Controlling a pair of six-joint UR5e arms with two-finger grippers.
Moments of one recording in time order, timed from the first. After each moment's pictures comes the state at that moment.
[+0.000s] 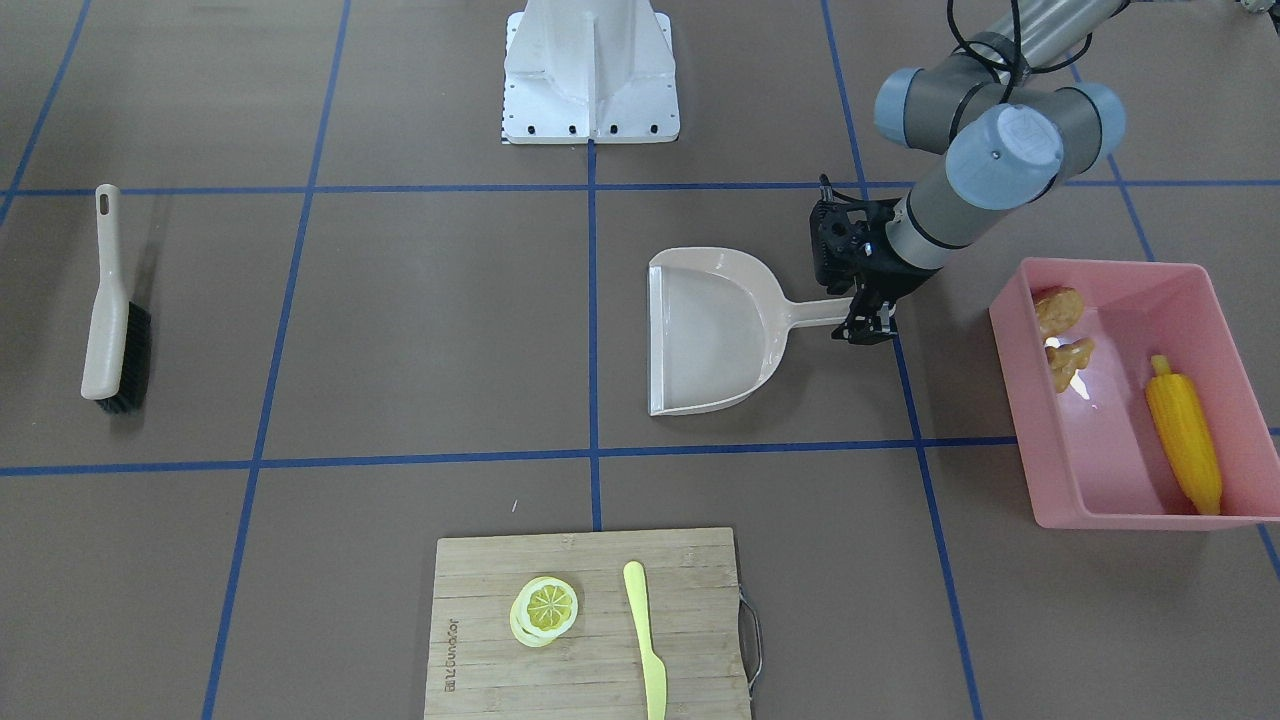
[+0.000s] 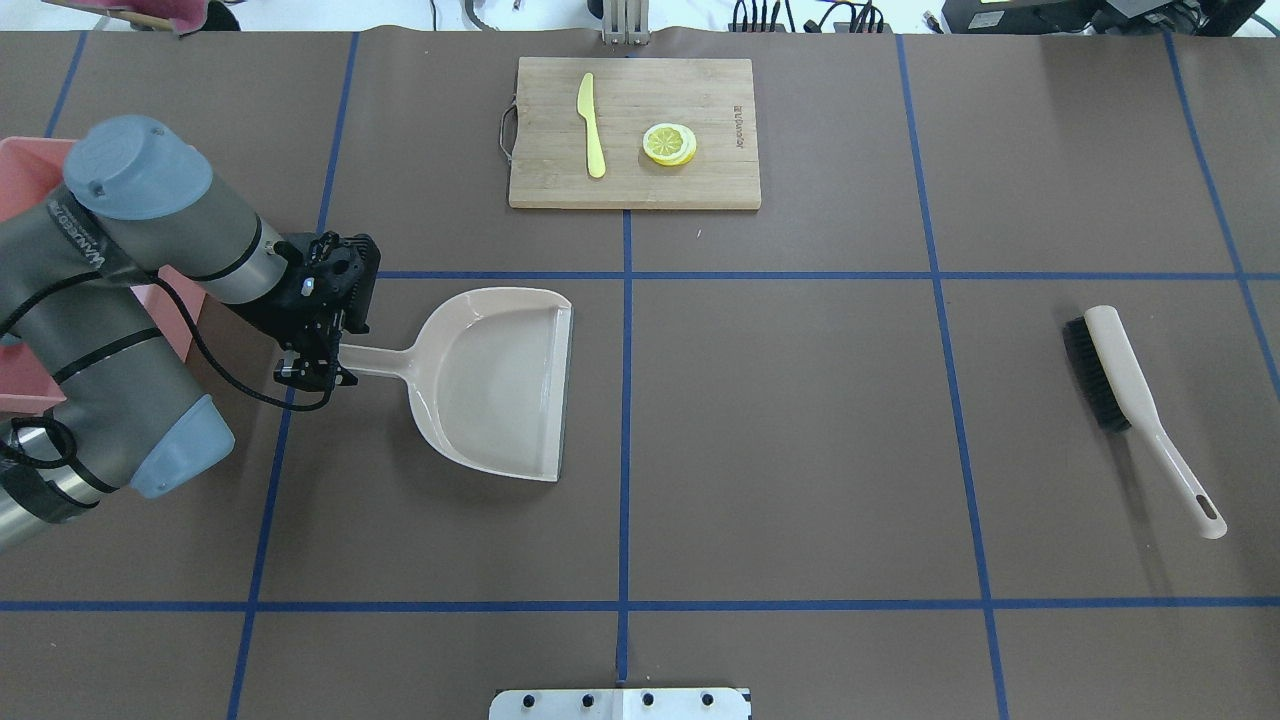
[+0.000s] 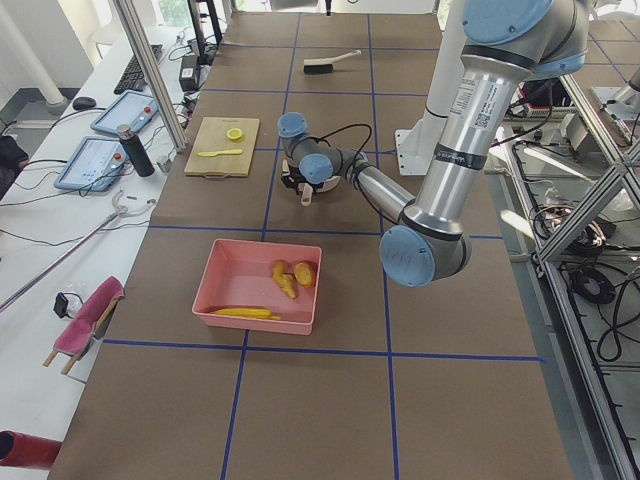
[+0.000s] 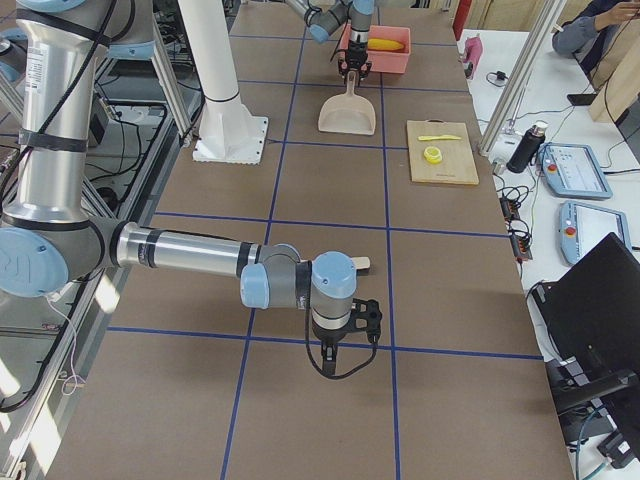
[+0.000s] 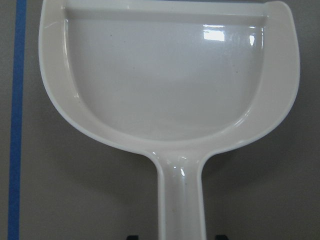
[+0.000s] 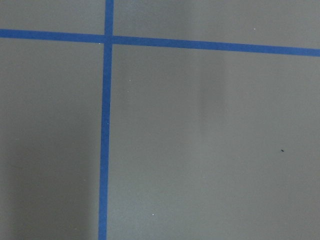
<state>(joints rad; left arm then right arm) -0.78 -1.92 -1.73 -1.81 -2.22 0.58 1.52 -1.75 1.65 -1.43 2.23 0.04</state>
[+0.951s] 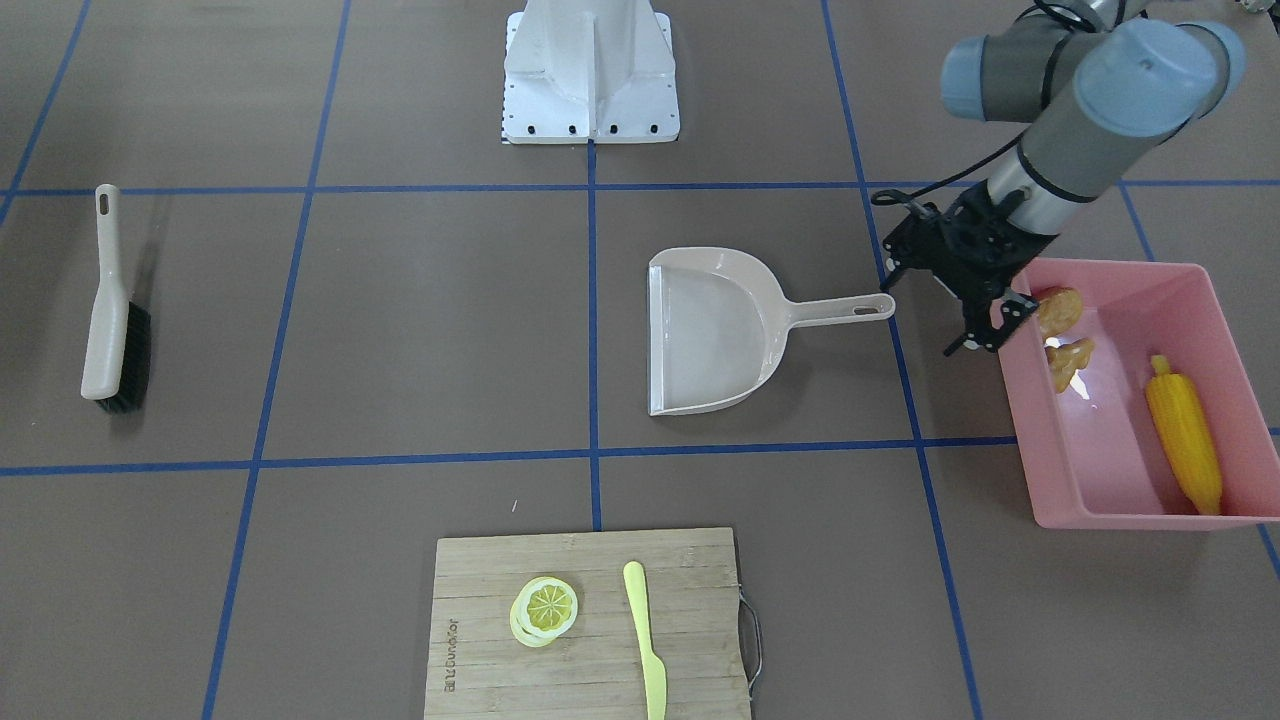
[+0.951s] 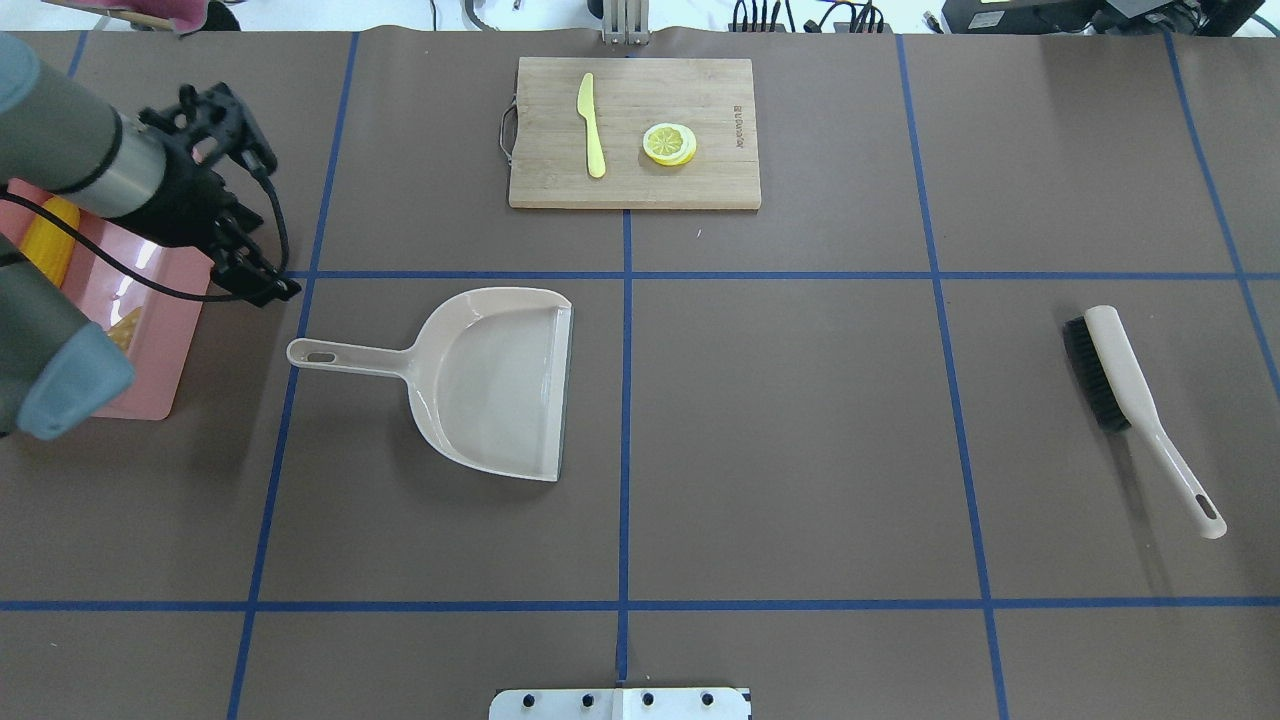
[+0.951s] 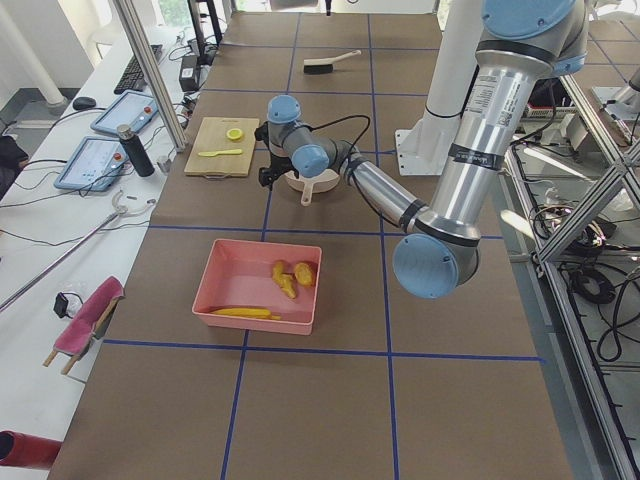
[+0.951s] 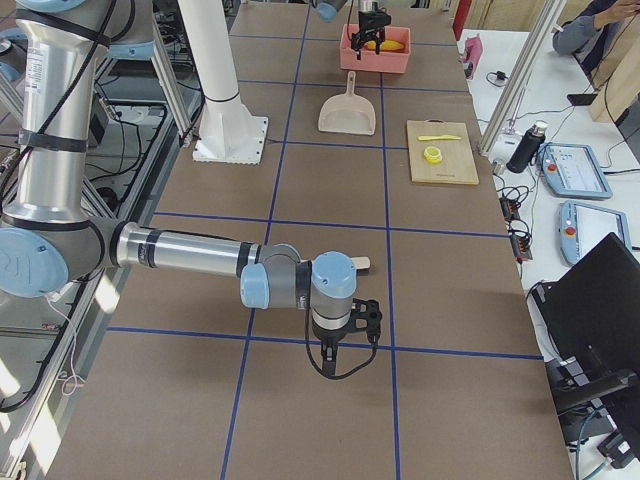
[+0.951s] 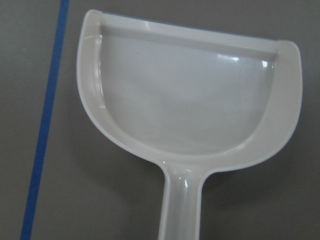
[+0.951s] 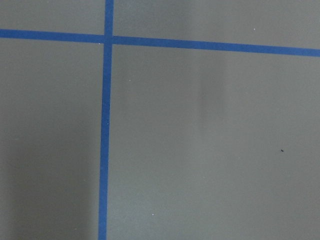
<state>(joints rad) -0.99 -1.85 -1.84 -1.81 -2.19 0.00 1.52 -1.75 1.65 -1.43 2.23 0.04</state>
